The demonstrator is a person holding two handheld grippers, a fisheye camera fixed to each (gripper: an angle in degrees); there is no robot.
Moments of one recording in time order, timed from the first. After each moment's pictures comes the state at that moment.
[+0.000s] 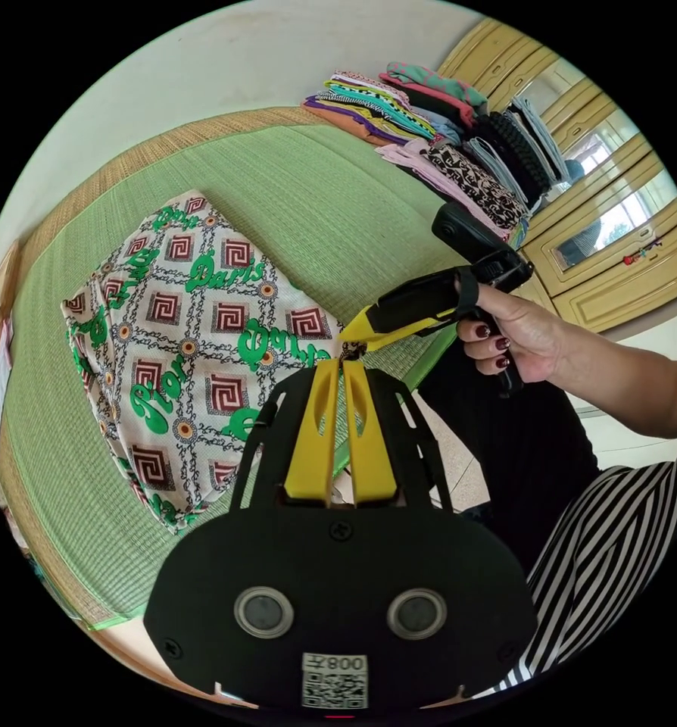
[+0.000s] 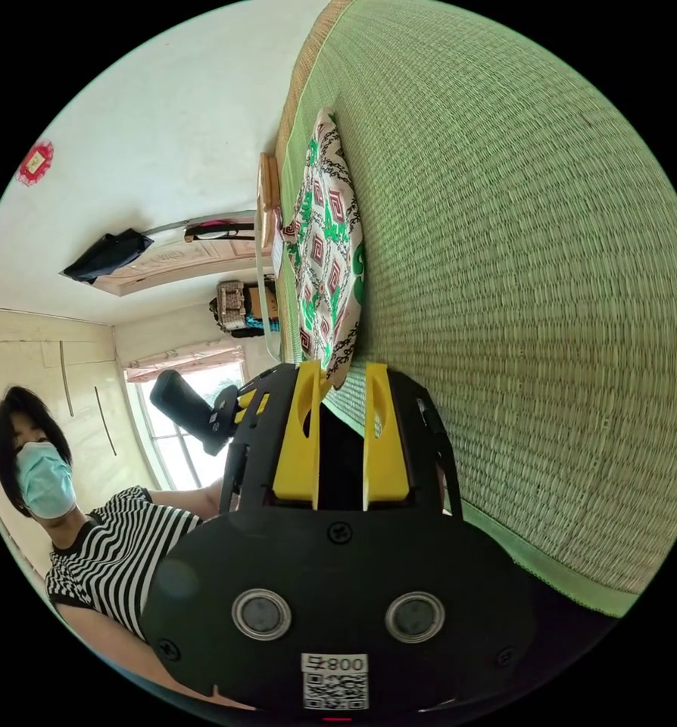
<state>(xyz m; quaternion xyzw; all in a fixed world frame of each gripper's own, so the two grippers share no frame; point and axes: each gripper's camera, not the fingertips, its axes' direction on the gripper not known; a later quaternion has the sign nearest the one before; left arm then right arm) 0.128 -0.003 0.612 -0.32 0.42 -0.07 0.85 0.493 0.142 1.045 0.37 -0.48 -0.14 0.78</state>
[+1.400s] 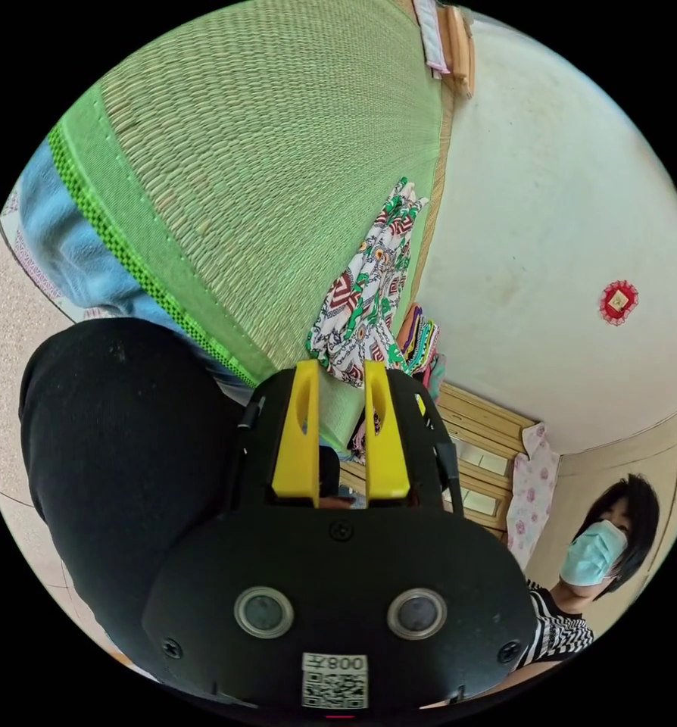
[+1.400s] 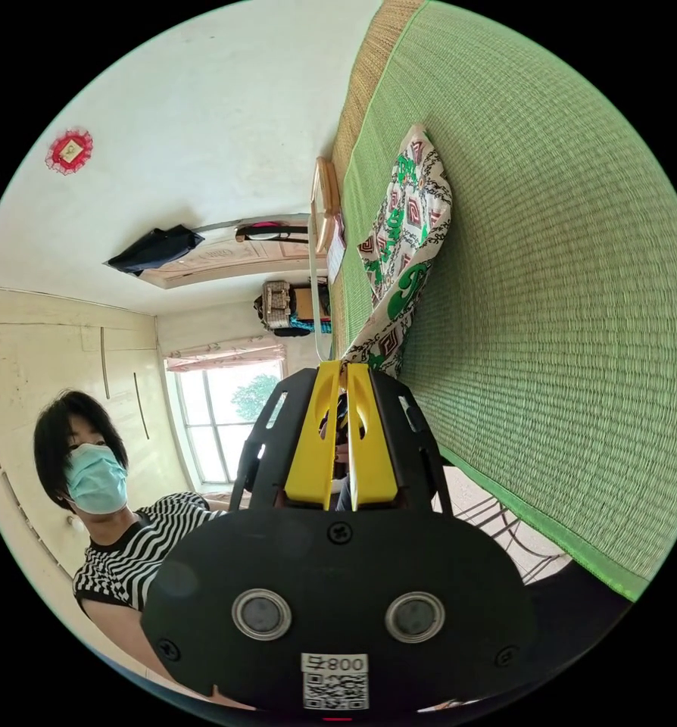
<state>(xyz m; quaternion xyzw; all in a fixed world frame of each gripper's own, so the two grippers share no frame) -0.141 0.277 0.660 -0.25 0.44 -0.73 0.46 0.559 0.226 1.017 0.38 -0.53 -0.19 0.73</state>
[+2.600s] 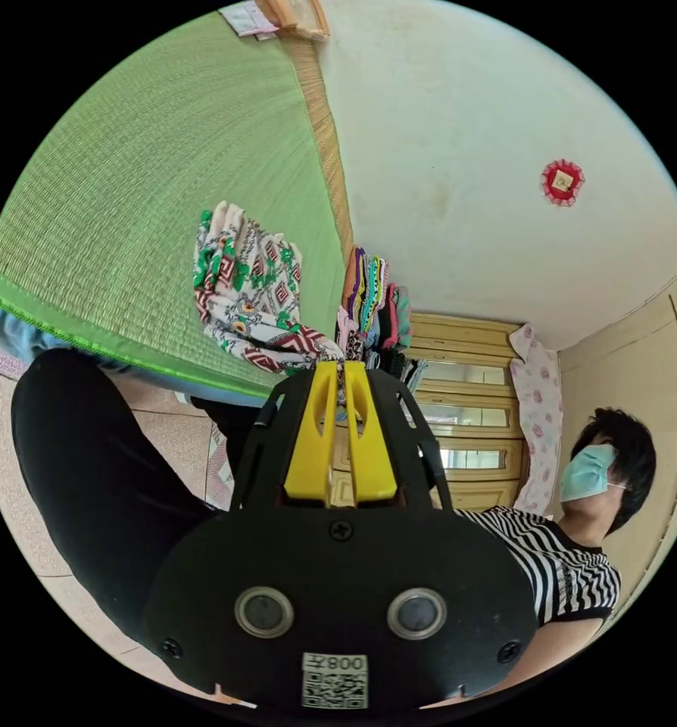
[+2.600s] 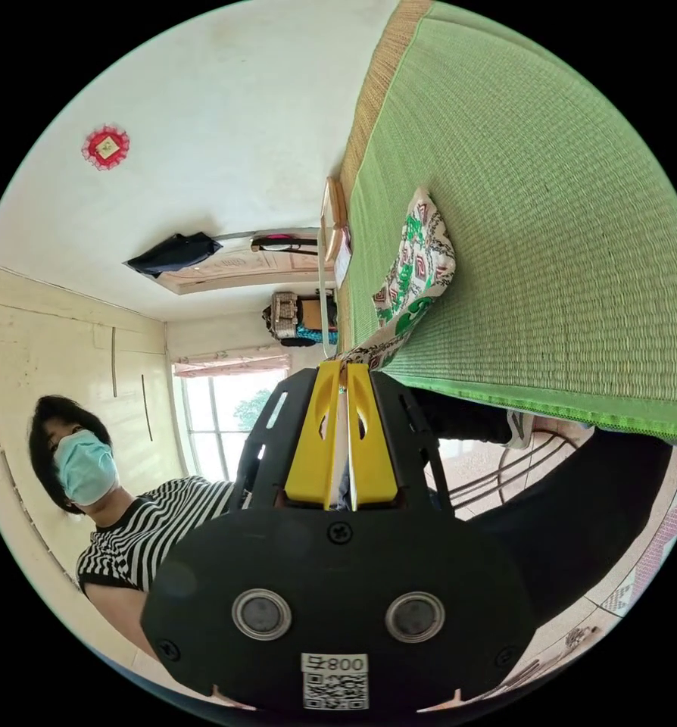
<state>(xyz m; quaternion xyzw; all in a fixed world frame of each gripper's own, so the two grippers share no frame) -0.035 0.142 0.676 -0.18 0.55 -0.61 0.54 0.639 0.438 1.111 0.41 -0.54 -0.18 0.71</state>
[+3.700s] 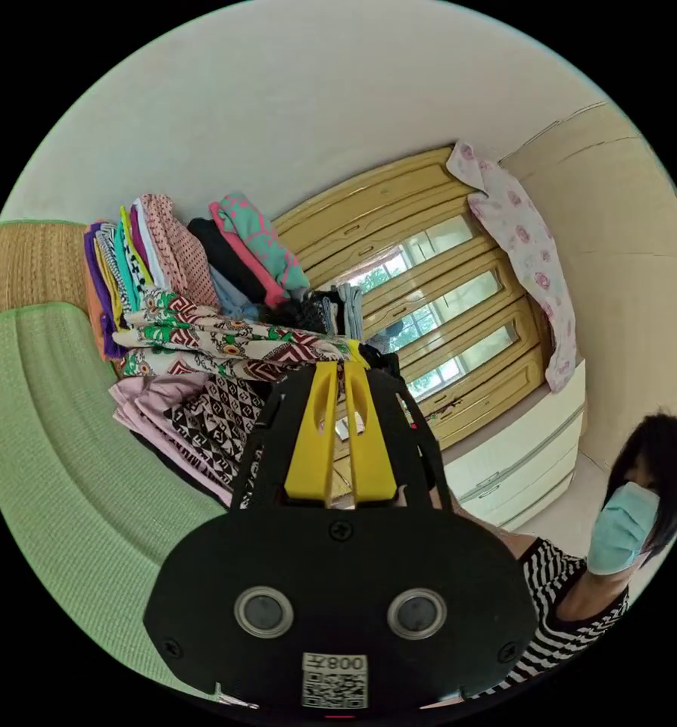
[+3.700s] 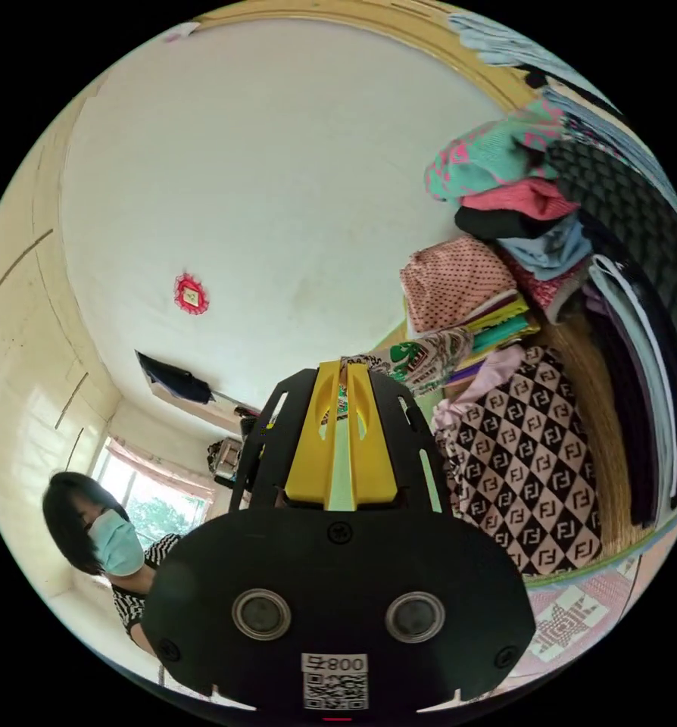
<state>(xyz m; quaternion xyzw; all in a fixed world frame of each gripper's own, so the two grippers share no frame) 0.461 -0.438 0.991 -0.07 0.73 -0.29 0.62 1.056 0.842 0.978 0.72 -0.40 -0.03 0.57</state>
